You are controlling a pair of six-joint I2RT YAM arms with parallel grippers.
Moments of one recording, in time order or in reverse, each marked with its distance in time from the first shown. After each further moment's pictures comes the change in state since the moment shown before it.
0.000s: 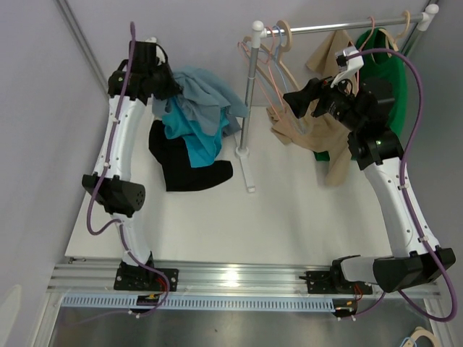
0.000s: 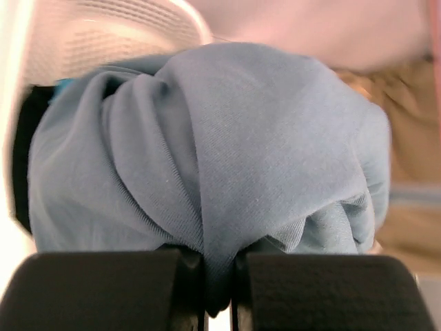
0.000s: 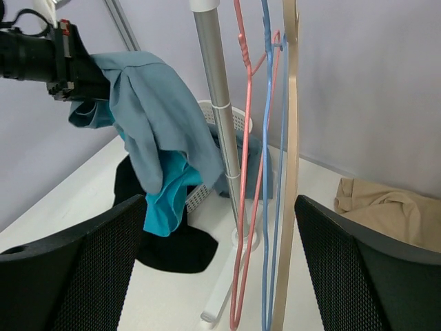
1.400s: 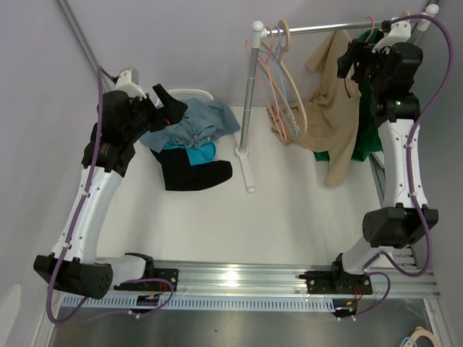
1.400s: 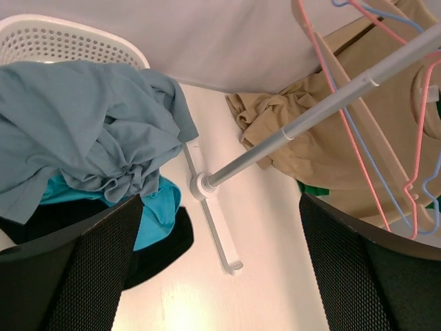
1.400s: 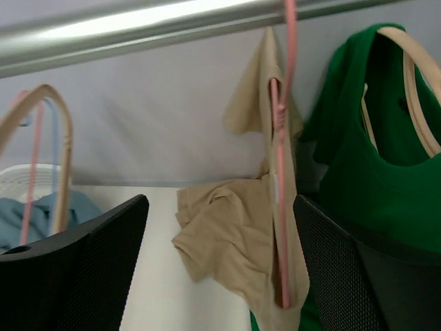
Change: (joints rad) left arm 0.016 -0.727 -0.948 0.590 0.097 -0.037; right arm -0.276 0.310 0.381 -0.141 0.270 -0.064
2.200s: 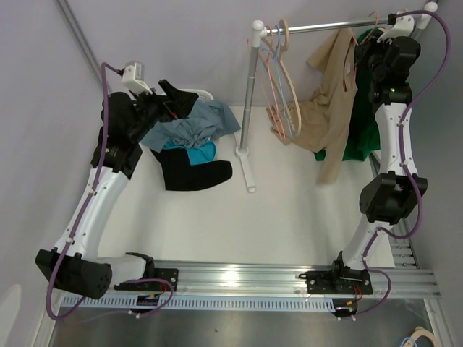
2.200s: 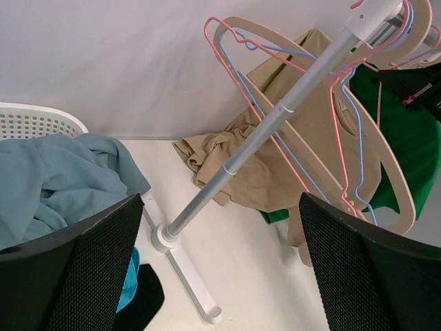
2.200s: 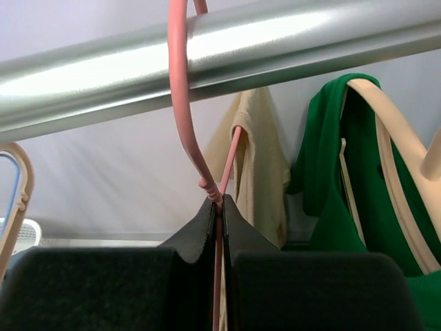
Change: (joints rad) left arm -0.035 0.001 -0.092 0.345 0.107 -0.009; right arm -0.076 0.287 0.149 0.234 -0.037 0.042
